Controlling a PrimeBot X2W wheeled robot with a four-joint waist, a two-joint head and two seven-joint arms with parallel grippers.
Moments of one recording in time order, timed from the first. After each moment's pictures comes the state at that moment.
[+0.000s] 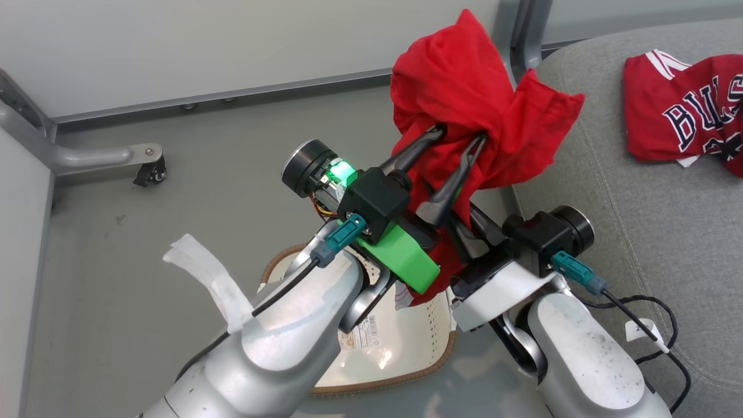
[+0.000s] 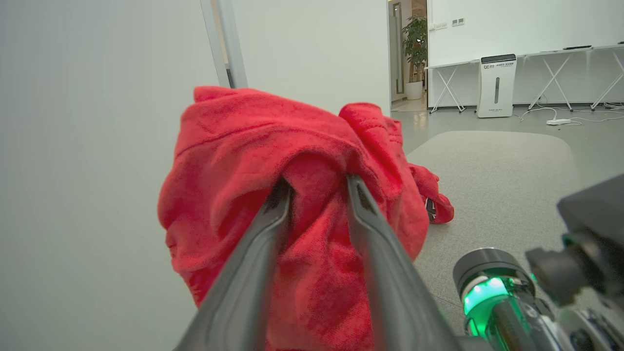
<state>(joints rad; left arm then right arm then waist) -0.73 0.05 -0.83 0.32 -0.39 -0.03 -0.26 -0.41 -0.05 0.41 0.22 0.22 0.13 -0.26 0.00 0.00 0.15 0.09</state>
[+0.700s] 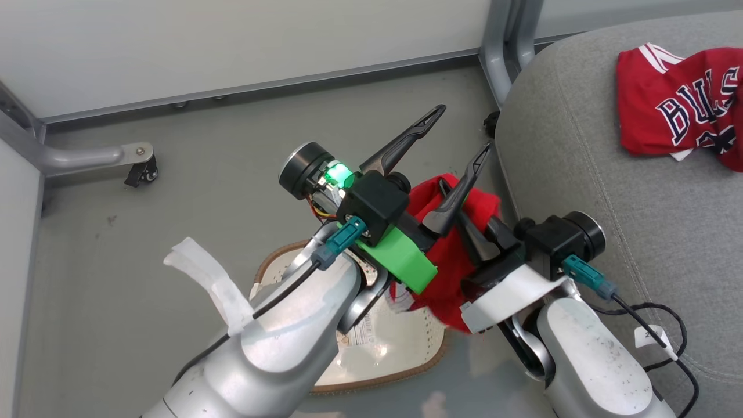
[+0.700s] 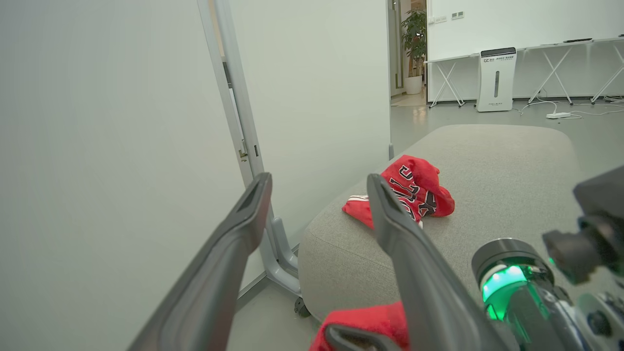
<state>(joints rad) -0.72 0.05 -0.82 0.33 -0.37 -0.03 -0.26 -0.39 -0.05 0.38 0.21 0.21 0.13 -0.26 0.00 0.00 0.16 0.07</state>
